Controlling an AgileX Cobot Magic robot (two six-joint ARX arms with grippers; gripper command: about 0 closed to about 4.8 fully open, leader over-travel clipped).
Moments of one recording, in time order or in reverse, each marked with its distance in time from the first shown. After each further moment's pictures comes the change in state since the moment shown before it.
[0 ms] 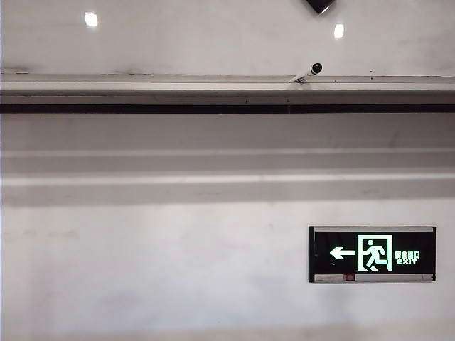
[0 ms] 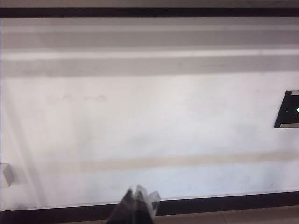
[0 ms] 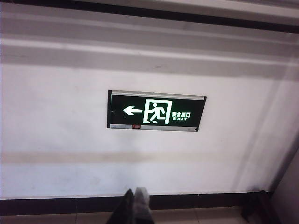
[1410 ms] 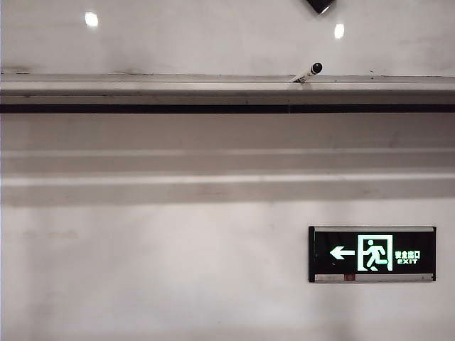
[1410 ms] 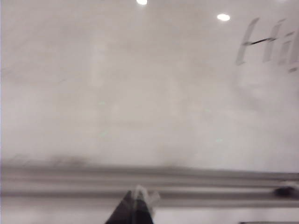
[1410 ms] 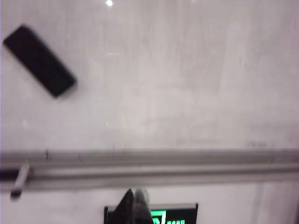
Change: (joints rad) left arm 0.000 0.325 0.615 0.083 0.074 -0.116; right arm 0.000 0.388 0.670 0.023 0.000 -0.008
